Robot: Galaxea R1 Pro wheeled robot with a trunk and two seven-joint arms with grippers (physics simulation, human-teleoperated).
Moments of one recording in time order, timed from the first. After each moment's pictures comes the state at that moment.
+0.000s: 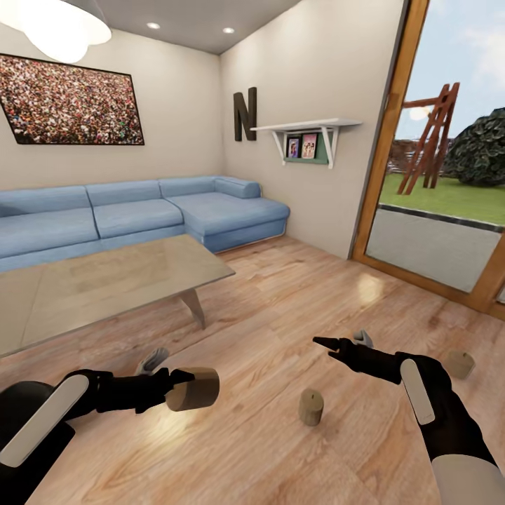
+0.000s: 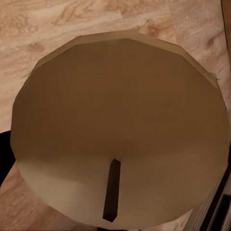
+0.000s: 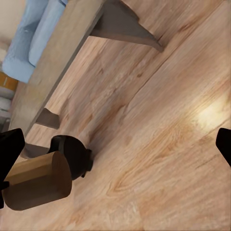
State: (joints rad) left arm -0.39 0.42 -0.28 -1.50 1.69 0.90 0.55; right arm -0.54 -0.12 -0.25 -1.16 -0.42 1.02 0.64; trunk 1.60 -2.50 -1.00
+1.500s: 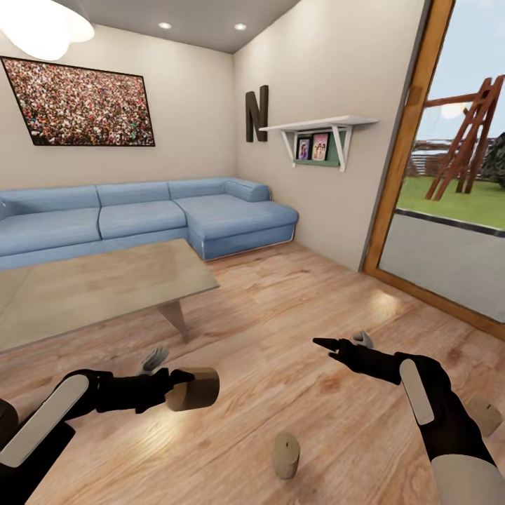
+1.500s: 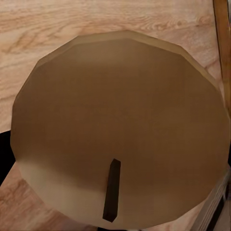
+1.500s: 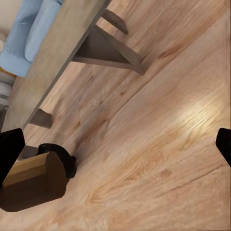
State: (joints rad) left arm -0.39 0.42 -0.28 -1.50 1.69 0.90 0.55; right arm -0.54 -0.11 -0.25 -1.16 -0.41 1.02 0.62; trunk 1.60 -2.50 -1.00
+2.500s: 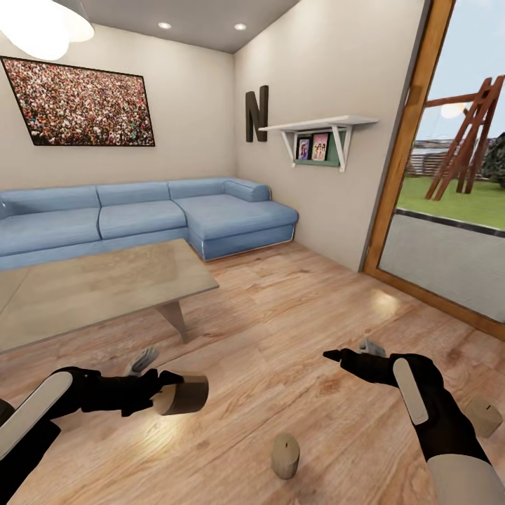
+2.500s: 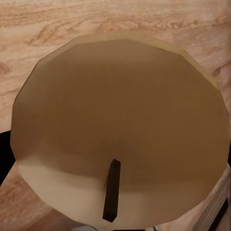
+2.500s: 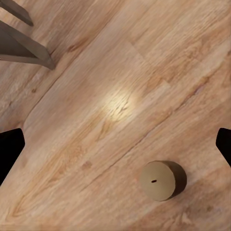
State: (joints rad) left arm -0.39 0.48 -0.27 -1.52 1.82 0.91 0.68; right arm -0.54 -0.11 -0.21 -1.17 -0.41 1.02 0.21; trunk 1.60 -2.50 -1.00
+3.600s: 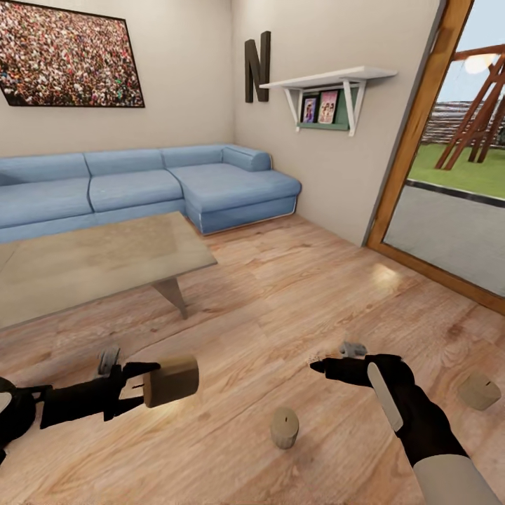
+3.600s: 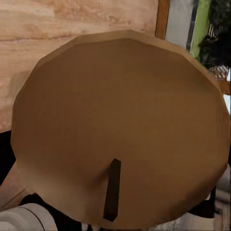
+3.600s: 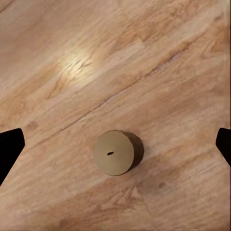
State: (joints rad) left arm -0.24 0.56 -0.05 -1.50 2.06 1.00 0.38; right arm -0.54 -0.10 0.00 -1.15 -0.25 0.94 0.20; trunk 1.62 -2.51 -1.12
